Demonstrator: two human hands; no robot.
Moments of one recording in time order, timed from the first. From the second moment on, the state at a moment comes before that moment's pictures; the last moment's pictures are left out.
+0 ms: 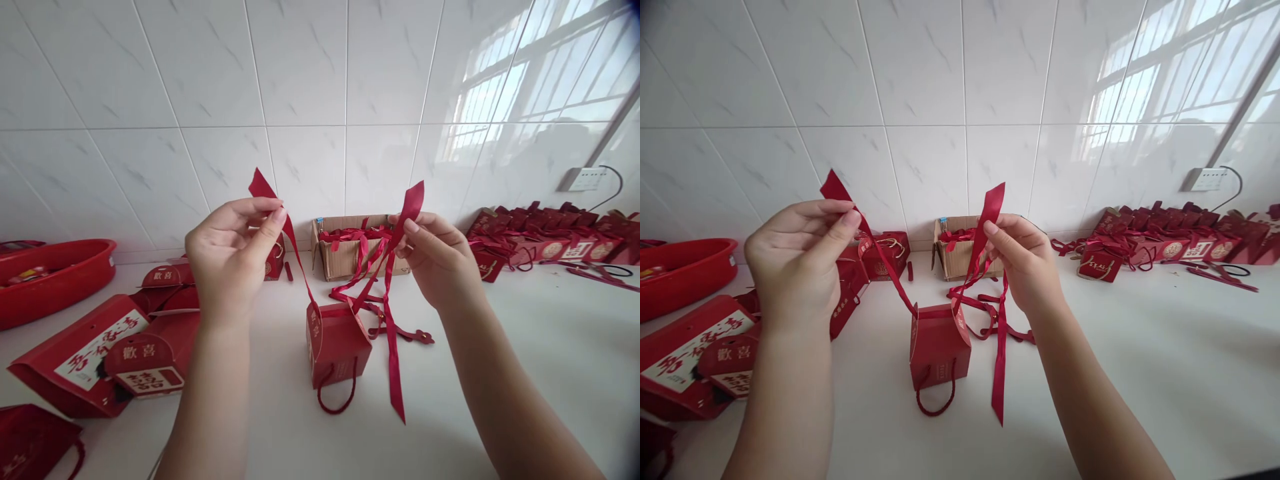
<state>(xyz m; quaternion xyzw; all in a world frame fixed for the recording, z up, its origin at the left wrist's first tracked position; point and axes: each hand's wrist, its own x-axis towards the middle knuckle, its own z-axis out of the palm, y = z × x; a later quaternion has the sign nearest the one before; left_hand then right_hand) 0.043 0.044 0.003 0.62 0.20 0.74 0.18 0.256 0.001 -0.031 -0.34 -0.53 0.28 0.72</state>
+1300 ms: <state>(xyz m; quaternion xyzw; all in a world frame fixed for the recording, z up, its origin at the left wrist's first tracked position) 0.060 0.020 -0.002 0.71 0.16 0.60 0.32 0.245 -0.018 -0.024 -0.29 -0.54 0.33 0.71</state>
